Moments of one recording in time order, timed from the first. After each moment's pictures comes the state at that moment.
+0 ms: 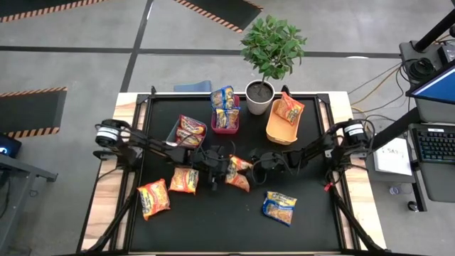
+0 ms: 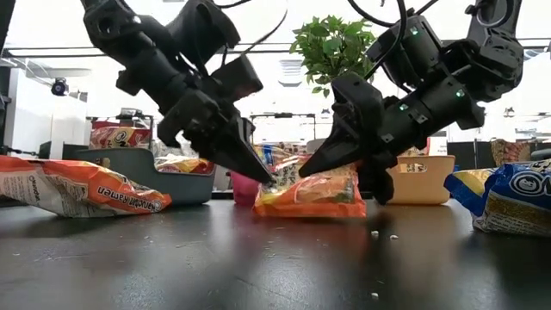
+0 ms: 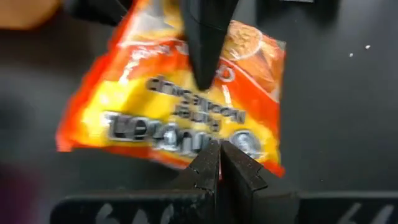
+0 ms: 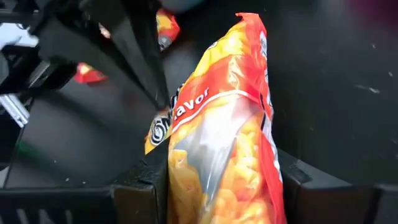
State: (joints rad) left arm -0.10 1.74 0.80 0.22 -0.03 0.09; right arm 0.12 1.80 0.60 0.73 0.12 0.73
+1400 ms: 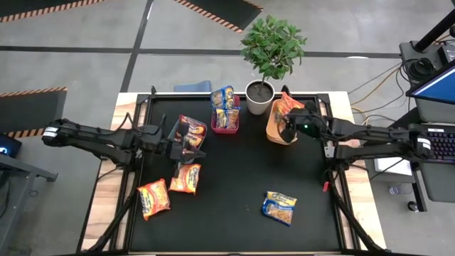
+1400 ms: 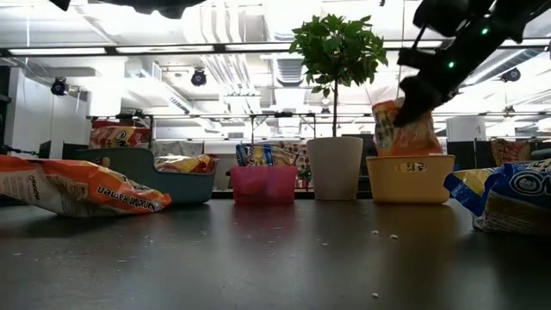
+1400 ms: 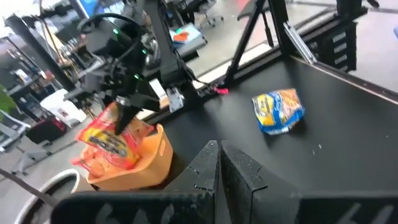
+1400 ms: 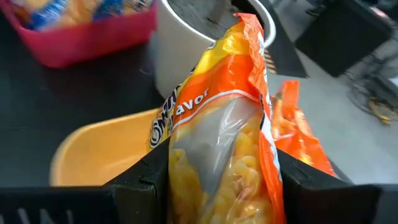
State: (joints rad) left arm -0.09 0.93 0.69 0.04 0.01 0.45; right arm -0.32 0.92 0.59 -0.37 0.51 0.03
